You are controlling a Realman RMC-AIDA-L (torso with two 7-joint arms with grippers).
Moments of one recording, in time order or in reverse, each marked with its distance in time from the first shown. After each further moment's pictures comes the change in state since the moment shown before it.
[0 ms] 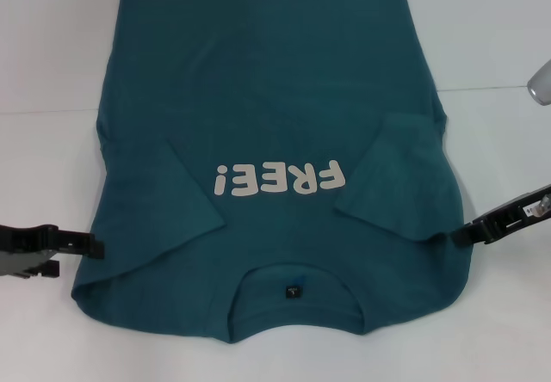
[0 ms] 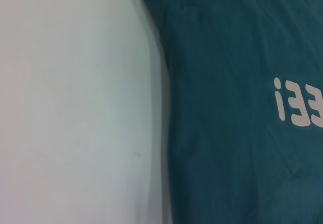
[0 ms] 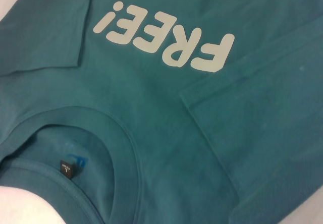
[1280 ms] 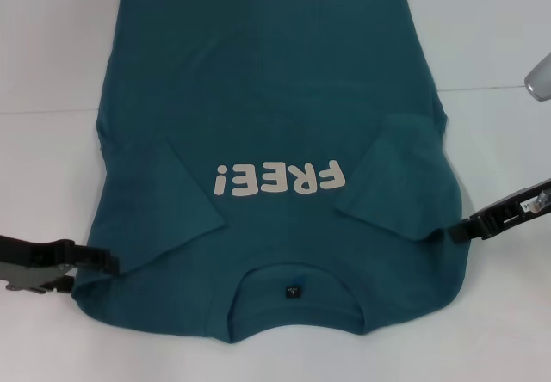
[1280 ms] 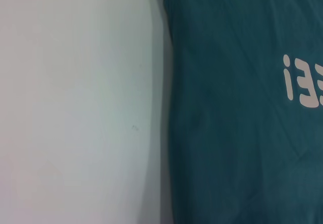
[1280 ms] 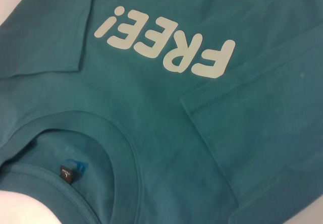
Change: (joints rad) left arm -0.015 -0.006 0.015 0.076 0.011 -0.034 -0.005; right arm 0.009 0.000 -0.001 0.001 0.000 0.006 0.001
